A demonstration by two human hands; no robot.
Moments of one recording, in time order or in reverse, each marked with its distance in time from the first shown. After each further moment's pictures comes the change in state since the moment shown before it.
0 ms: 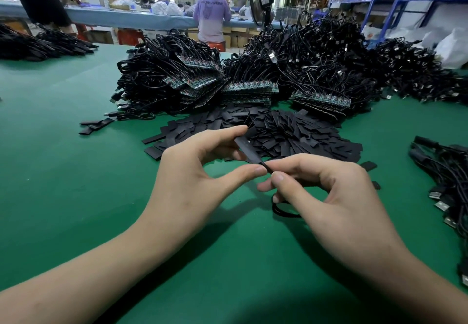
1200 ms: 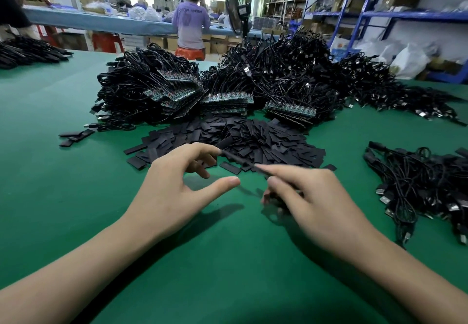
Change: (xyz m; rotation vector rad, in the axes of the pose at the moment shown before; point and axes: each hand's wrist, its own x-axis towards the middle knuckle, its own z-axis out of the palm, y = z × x) left_hand 0.001 -0.003 -0.009 0.267 -0.127 0.015; right_hand -0.003 0.004 -0.032 -0.334 -0.059 0.019
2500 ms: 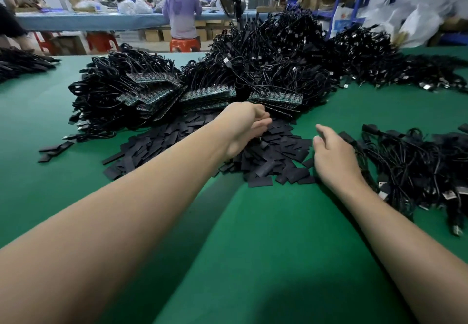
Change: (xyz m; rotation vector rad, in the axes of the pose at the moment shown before) left_hand 0.152 0.061 0.110 -0.858 -0.281 -0.727; right_hand 0.058 0.114 -0.031 -0.059 0.242 0.574
